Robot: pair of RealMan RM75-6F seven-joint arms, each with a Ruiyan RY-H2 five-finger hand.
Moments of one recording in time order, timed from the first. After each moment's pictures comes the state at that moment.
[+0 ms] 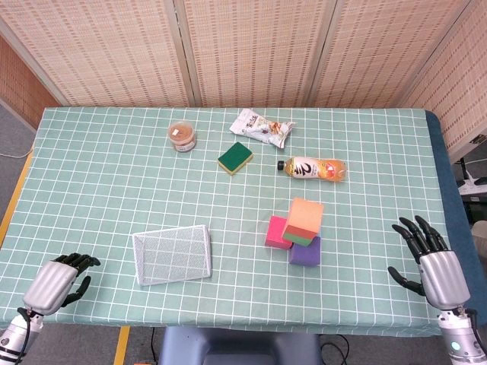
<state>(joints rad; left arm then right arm) -0.21 -1.18 0.10 -1.42 1.71 1.40 -0.04 0.07 -1.22 0.04 -1.49 -1.68 1.62 0.06</state>
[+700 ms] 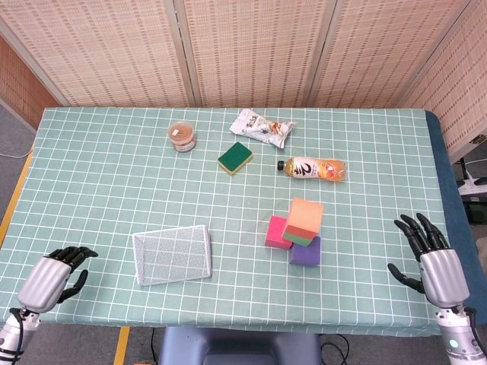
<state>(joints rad) -0.20 -1.23 0.08 -1.33 1.75 1.53 -0.11 0.08 -1.25 0.05 -1.46 -1.68 1.64 0.06</state>
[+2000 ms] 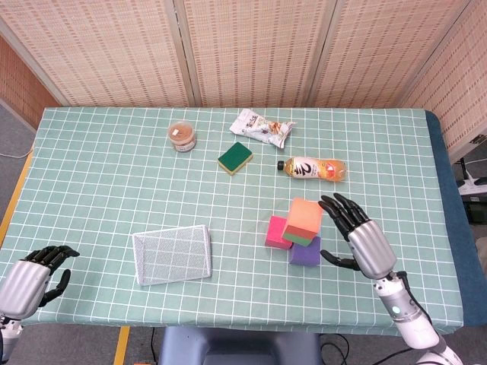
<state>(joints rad) -0.14 -1.16 0.06 -1.41 1.72 1.59 -0.08 0.33 -1.31 0.12 -1.63 -1.74 1.42 0.05</state>
